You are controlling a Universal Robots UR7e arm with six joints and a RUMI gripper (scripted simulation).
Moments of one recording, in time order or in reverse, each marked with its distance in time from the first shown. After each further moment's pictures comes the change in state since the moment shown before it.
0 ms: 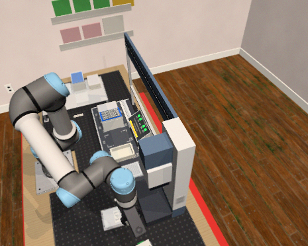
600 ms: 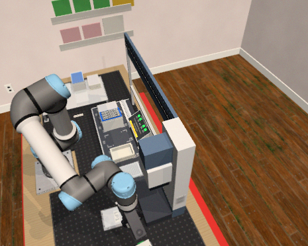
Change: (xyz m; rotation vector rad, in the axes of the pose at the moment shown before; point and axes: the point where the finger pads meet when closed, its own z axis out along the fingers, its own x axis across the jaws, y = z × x) arm 0.000 0.000 0.027 0.000 0.000 0.000
